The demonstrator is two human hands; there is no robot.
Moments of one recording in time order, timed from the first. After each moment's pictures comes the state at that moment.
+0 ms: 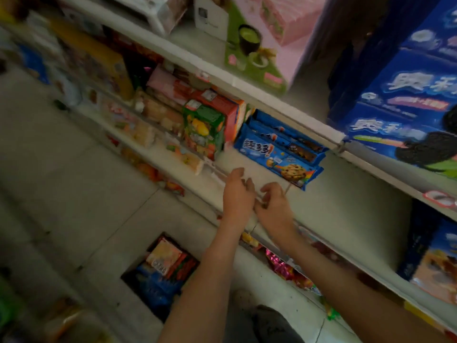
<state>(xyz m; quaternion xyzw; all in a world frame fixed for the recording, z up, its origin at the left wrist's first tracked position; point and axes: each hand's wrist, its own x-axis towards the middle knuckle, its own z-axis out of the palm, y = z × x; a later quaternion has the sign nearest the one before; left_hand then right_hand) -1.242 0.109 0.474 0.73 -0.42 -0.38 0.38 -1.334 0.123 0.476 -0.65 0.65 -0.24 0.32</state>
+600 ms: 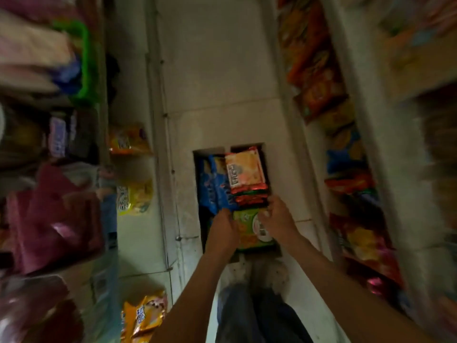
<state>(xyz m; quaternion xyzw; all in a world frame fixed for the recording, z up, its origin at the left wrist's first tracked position) -1.141 0.372 0.134 0.86 0.00 -0.41 0.29 -1.188 0.243 0.133 -0.73 0.44 0.19 0.49</state>
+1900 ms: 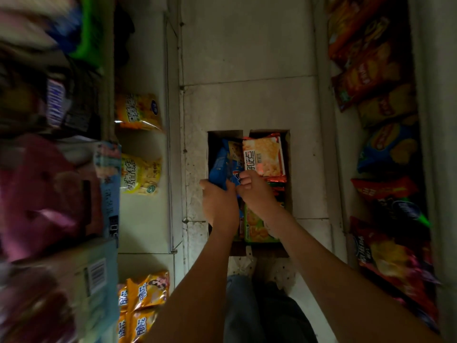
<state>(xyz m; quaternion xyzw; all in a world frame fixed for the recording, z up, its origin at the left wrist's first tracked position) -1.096 0.358 0.086 0.89 0.25 -0.22 0.30 -1.109 0.281 0.074 -0.68 0.35 0.22 0.60</state>
